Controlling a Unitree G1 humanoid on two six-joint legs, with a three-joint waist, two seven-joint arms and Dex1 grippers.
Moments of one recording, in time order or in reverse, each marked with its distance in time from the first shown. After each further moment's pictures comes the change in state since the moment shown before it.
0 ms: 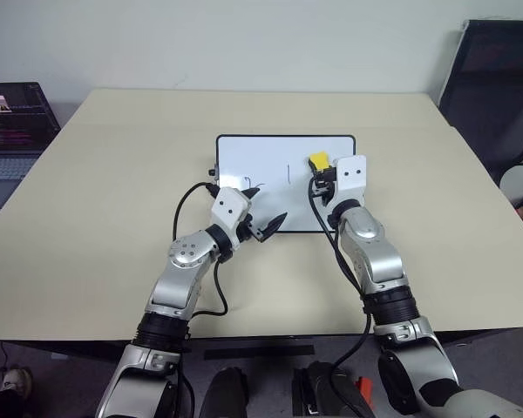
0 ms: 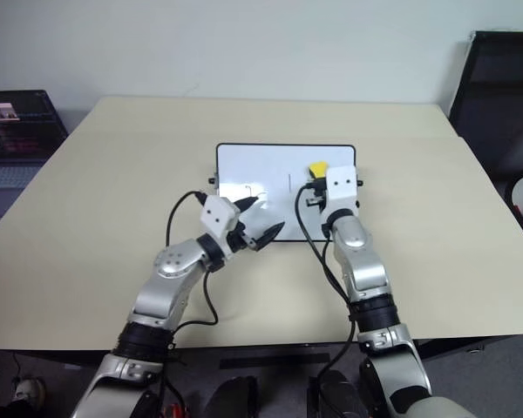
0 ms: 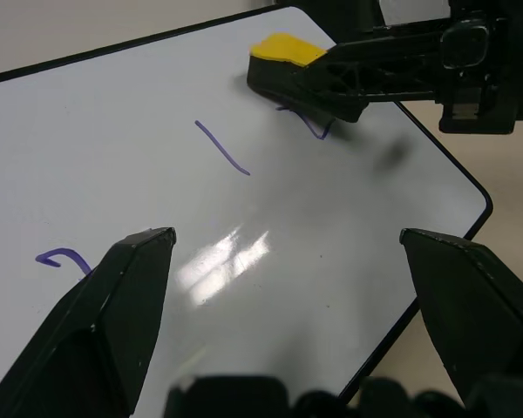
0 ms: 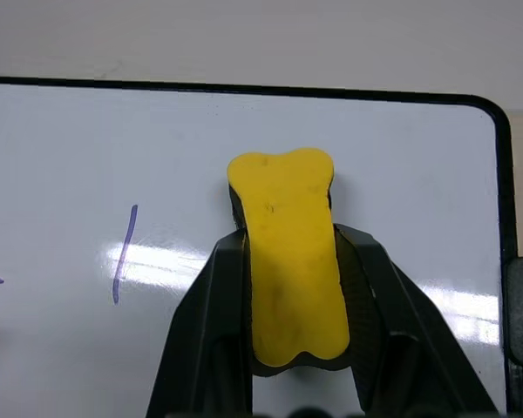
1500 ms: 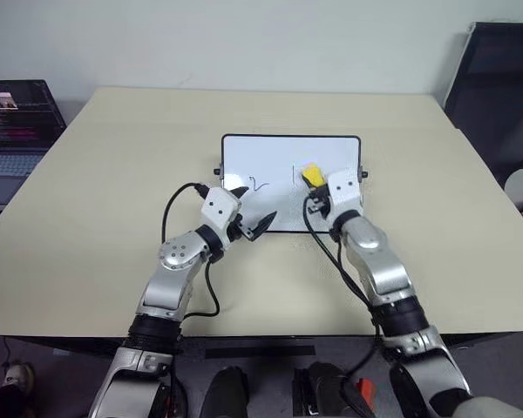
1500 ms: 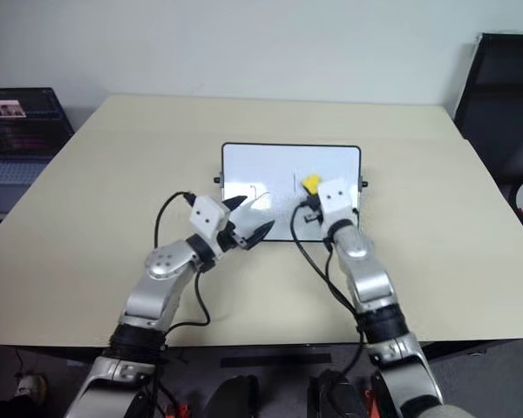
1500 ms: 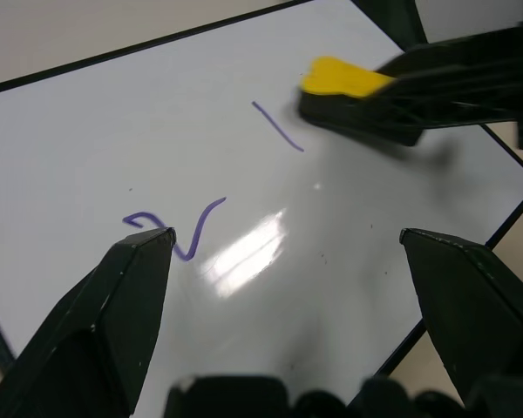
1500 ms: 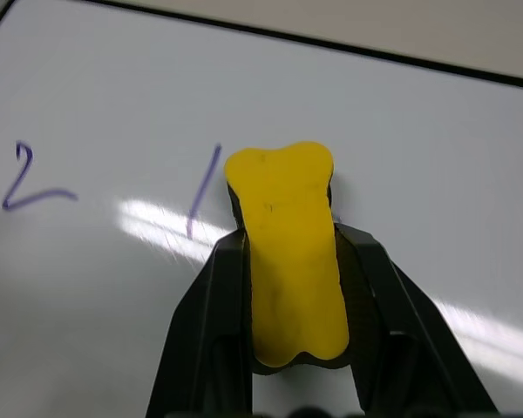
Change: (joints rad) left arm 0.030 0.033 0.023 0.006 0.005 -0.035 0.020; right arm 0.128 -0.102 0.080 -0.136 -0.076 0.065 0.099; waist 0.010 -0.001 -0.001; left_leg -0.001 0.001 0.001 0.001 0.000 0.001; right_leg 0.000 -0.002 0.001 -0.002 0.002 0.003
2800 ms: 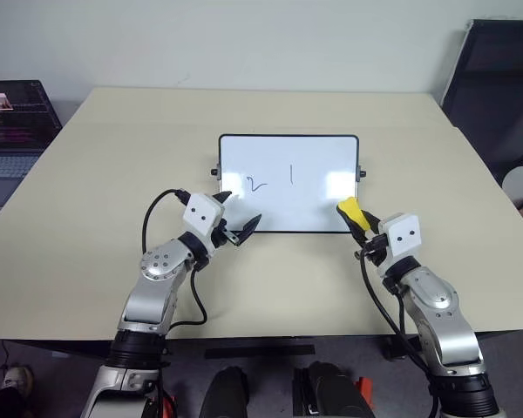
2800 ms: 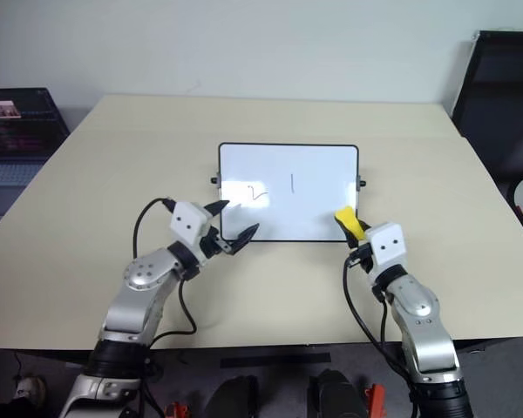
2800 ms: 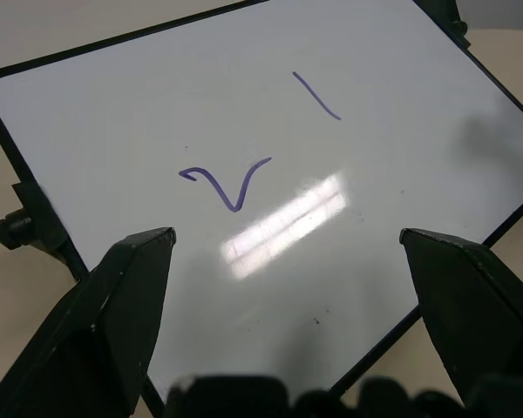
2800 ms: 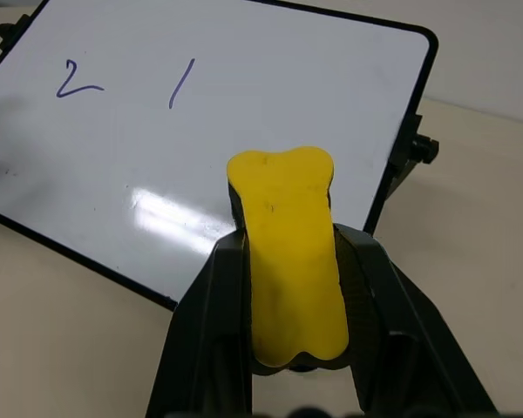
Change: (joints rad) left arm 0.089 0.039 0.057 -0.125 -0.012 0.061 0.009; right arm 0.395 -0.153 -0.101 -0.345 0.124 -0.154 0.205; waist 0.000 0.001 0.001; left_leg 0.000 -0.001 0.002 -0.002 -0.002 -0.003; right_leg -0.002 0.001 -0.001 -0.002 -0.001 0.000
